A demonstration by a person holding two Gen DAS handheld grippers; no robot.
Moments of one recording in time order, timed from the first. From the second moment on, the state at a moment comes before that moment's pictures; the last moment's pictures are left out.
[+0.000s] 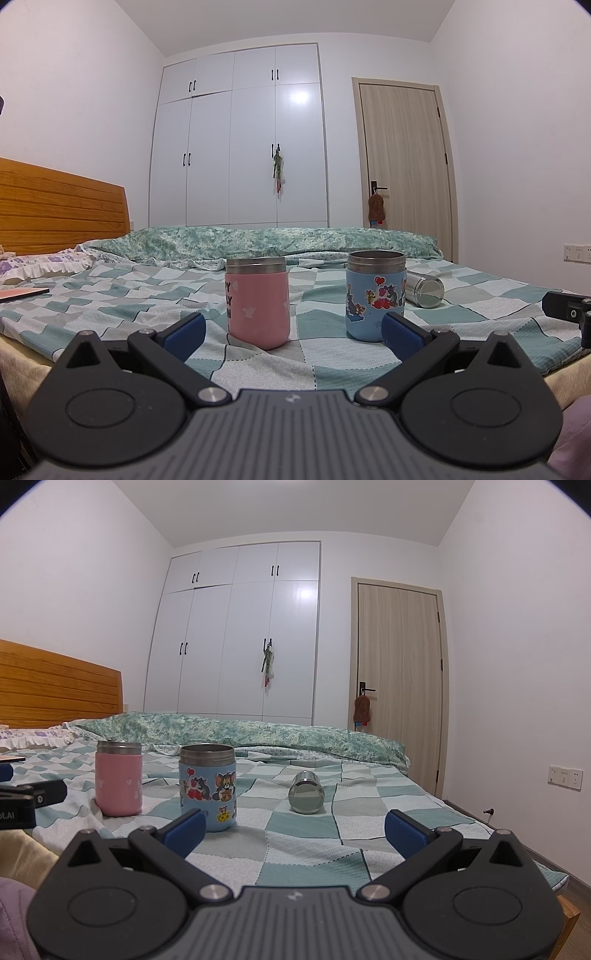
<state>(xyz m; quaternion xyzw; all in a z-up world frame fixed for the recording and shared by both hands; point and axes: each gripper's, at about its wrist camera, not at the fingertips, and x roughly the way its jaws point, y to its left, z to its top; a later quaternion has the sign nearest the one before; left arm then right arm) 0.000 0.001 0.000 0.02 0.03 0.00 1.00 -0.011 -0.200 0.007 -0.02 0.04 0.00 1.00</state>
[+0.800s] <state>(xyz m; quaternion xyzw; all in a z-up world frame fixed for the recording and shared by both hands) 0.018 -0.034 0.025 0.04 0.06 -0.03 1.00 0.002 -0.218 0.025 -0.01 0.08 0.02 1.00</state>
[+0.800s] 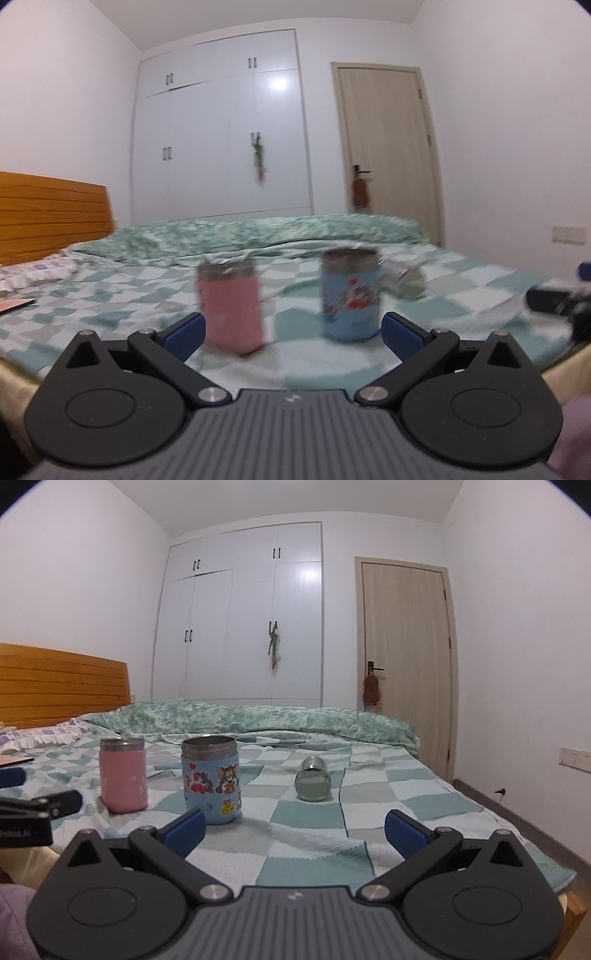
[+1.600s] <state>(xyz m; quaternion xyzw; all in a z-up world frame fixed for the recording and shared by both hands) 0.240 -0.202 0.113 0.07 0.20 -0.09 0.97 0.197 -0.374 0.084 -0.08 0.17 0.04 0.98</state>
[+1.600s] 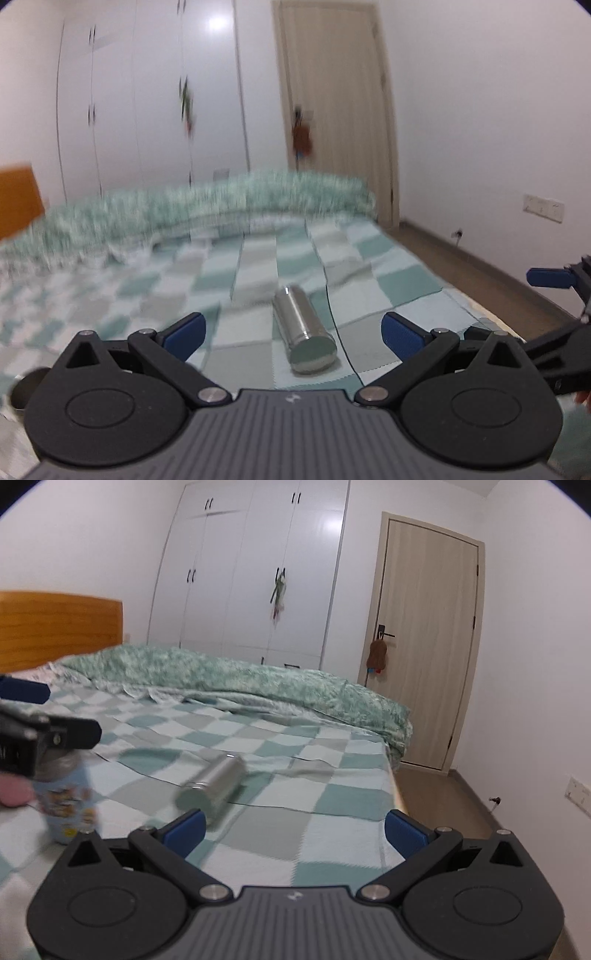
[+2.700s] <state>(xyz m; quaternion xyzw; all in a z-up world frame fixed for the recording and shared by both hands) 0.518 -0.251 0.013 0.06 0.54 -0.02 0.84 0.461 -0.397 0.025 -0.14 0.32 0.10 0.93</state>
